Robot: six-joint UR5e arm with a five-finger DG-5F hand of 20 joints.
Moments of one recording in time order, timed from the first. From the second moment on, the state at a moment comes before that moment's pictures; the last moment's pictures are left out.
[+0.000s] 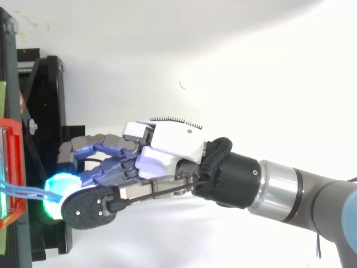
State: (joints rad) arm 0.27 -2.48 -1.07 -2.73 -1.01 0.53
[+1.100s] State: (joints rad) arm 0.24 -2.36 -1.07 -2.95 -1.00 0.42
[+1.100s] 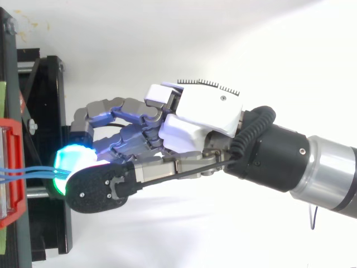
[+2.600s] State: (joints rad) arm 0.24 -2.35 -1.07 -2.96 -1.00 0.38
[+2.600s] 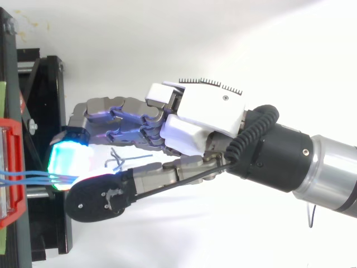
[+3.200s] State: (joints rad) arm 0.24 -2.35 -1.07 -2.96 -1.01 0.38
